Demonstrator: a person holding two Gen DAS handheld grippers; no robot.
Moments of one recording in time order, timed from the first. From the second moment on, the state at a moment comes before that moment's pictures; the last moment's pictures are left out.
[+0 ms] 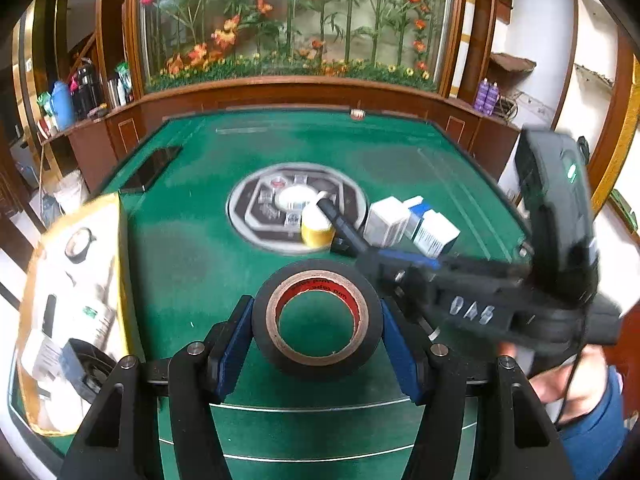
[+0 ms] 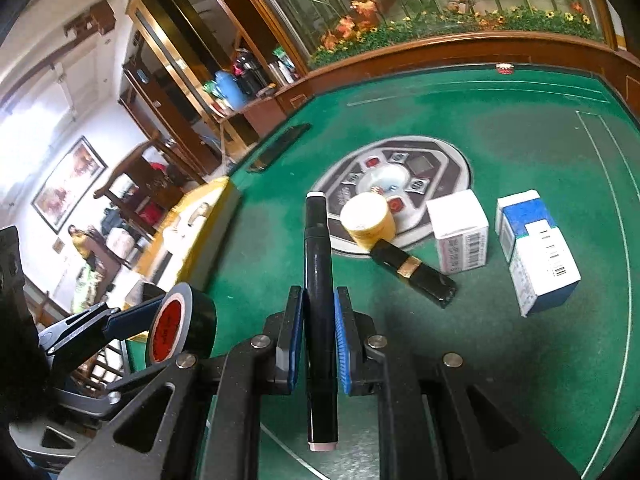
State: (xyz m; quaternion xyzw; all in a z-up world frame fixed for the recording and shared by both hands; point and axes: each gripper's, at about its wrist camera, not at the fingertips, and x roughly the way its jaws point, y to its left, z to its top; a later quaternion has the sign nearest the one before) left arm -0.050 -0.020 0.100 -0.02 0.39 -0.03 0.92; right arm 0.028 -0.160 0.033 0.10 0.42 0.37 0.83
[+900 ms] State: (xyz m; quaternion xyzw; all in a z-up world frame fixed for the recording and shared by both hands) left arm -0.047 0.102 0.130 -0.11 0.34 0.01 0.93; right arm 0.020 -0.137 0.023 0.11 0.41 0.39 0.81
